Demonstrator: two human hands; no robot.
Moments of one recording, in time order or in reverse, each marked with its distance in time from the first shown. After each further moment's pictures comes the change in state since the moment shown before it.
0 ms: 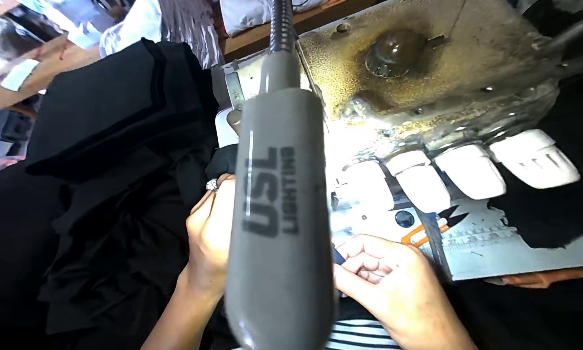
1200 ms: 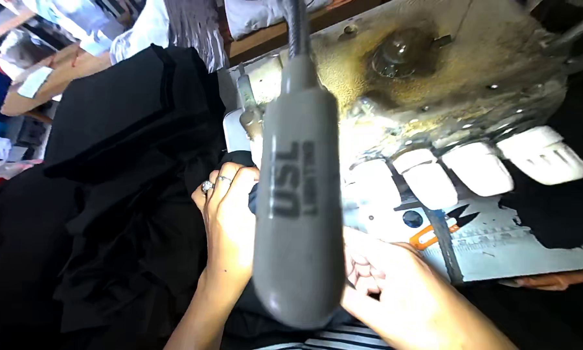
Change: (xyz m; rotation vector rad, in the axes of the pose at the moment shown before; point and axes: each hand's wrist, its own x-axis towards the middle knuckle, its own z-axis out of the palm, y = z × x) left_hand 0.009 0.008 0.010 0.267 -0.117 -0.282; right_hand 0.013 -0.017 -0.007 -0.256 -0.288 -0.123
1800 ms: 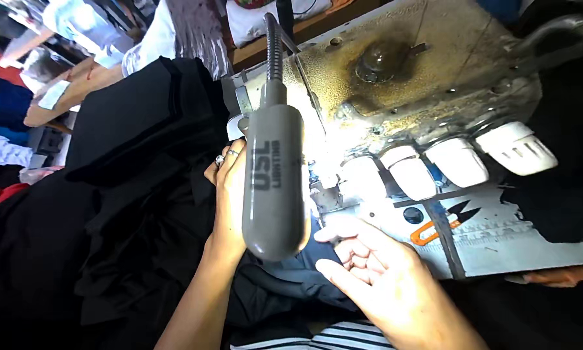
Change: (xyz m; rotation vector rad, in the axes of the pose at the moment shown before) left_hand 0.028 -0.012 0.008 -0.095 -0.037 0.102; right_hand -0.005 0.004 0.021 0.221 0.207 -0.035
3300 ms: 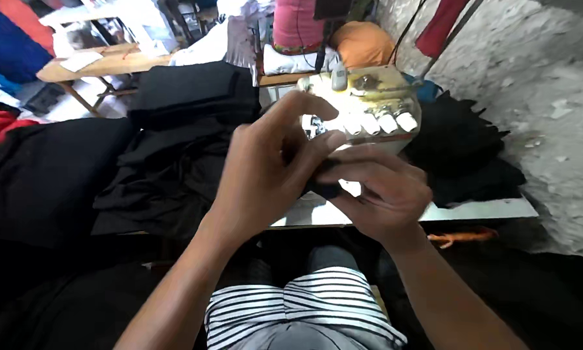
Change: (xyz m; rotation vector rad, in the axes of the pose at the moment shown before) left_hand -0.082 0.113 -0.163 -0.552 0.080 0.227; right_hand -0.024 -0.087 0.016 -0.266 -0.036 -1.106
